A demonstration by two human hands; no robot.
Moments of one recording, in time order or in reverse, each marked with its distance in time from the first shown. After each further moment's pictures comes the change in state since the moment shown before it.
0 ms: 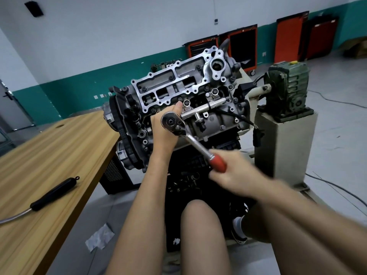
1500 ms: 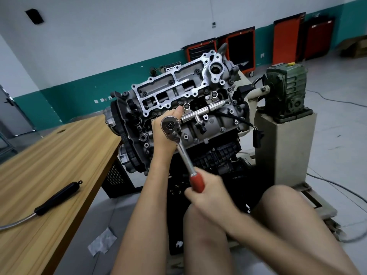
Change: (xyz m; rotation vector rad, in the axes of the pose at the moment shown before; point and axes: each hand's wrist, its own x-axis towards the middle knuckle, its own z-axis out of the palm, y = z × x) left_hand -0.008 0.008 -0.001 -0.043 0.054 -0.076; right_hand -0.013 -0.017 0.075 0.341 0.176 0.148
